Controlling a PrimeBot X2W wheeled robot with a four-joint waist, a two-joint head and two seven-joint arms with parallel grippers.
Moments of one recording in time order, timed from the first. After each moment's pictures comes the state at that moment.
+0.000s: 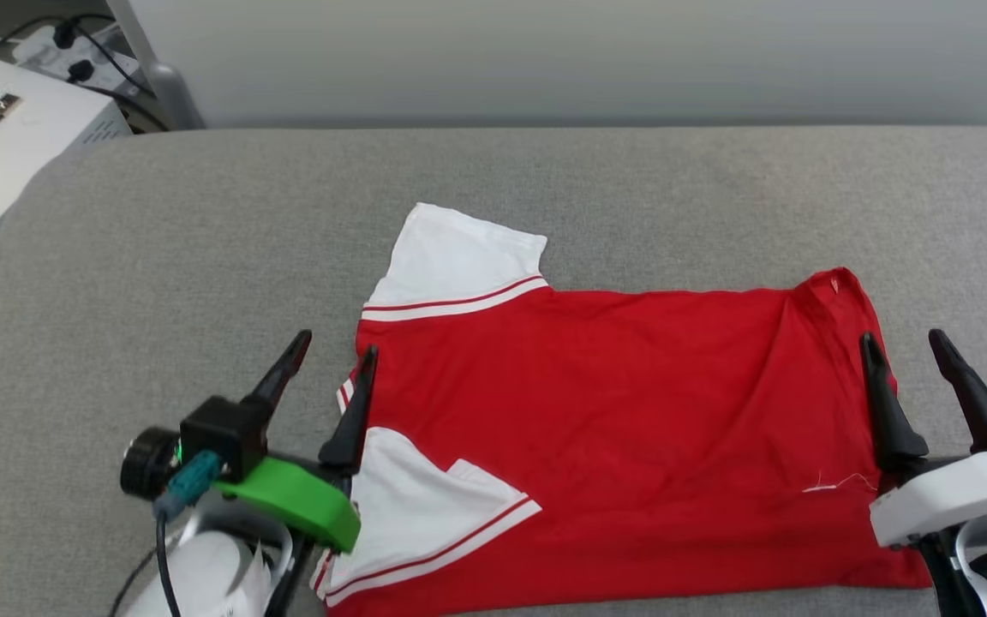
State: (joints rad) left arm -0.16 0.38 -0.43 0.06 -0.46 0.03 -0.23; right arm 0.01 -0.13 -0.08 -0.15 0.27 0.14 0.03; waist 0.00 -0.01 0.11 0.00
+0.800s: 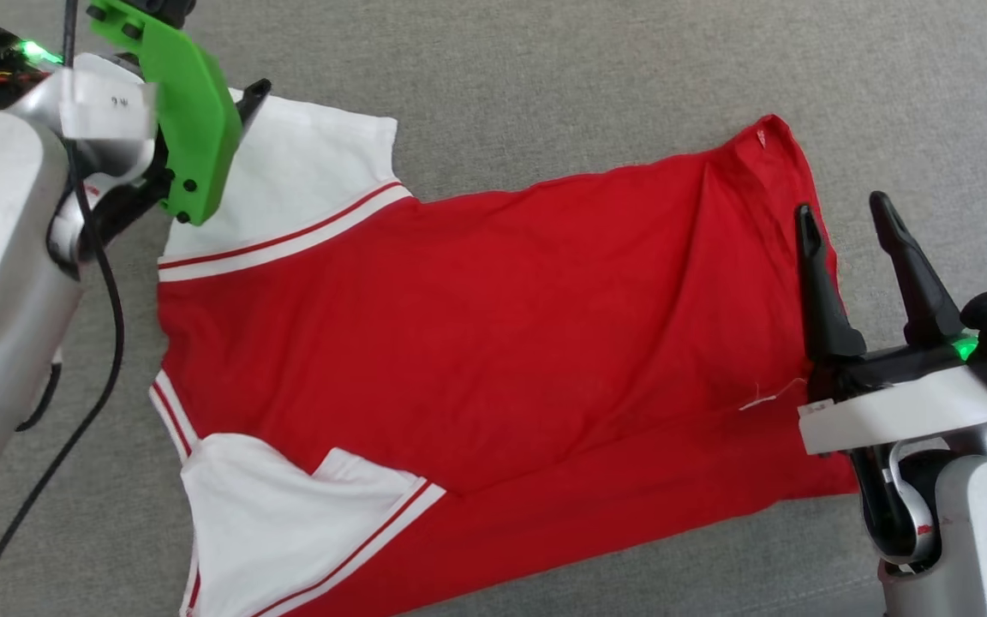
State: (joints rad) left arm -1.01 0.61 -0.62 0.28 -0.64 -0.13 0.65; right arm -0.19 -0.07 0.04 -0.17 0.25 0.14 -0.08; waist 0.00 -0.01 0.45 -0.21
